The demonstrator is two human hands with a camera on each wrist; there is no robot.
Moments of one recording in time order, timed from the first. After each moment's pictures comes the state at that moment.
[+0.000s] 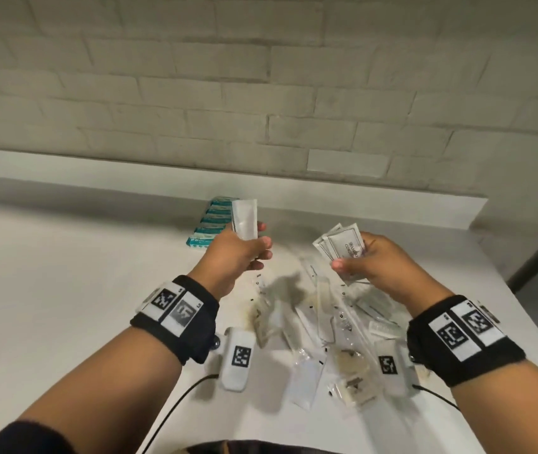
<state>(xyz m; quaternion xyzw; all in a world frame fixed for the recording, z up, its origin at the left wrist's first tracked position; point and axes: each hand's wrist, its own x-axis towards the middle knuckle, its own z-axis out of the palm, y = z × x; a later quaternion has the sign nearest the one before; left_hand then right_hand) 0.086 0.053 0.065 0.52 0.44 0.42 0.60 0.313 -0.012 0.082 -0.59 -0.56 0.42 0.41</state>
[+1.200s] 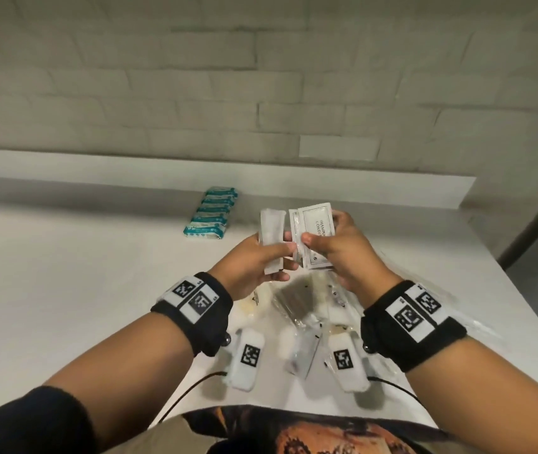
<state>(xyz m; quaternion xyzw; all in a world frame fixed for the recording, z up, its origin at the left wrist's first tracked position) 0.108 0.019 0.054 0.52 0.36 0.31 0.71 0.271 -0.011 0.059 -0.55 -0.40 0.46 0.57</state>
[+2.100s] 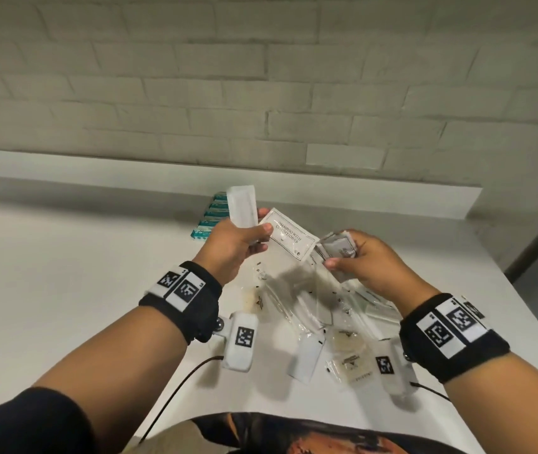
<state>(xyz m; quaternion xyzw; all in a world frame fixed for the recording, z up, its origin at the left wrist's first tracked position) 0.086 0.040 0.069 0.48 0.39 0.46 0.64 0.307 -0.032 0.062 -0.56 -0.58 0.39 0.43</state>
